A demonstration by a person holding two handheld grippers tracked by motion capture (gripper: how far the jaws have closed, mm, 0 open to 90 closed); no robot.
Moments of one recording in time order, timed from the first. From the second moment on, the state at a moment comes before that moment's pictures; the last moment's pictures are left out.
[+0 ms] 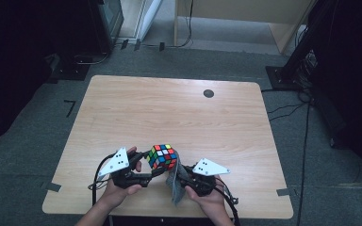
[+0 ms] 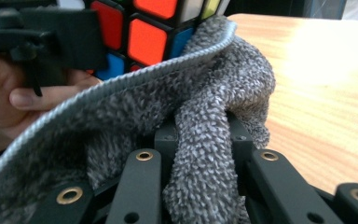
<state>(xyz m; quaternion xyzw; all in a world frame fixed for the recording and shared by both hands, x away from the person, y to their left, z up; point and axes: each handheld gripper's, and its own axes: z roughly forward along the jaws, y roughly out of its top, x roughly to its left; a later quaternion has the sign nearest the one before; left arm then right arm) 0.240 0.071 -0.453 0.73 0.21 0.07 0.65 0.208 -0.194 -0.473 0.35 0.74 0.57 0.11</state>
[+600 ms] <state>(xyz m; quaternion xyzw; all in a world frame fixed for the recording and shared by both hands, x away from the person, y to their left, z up) 0.240 0.072 -0.451 0.72 0.21 0.06 0.65 0.206 -0.196 -0.465 0.33 0.74 0.57 0.13</state>
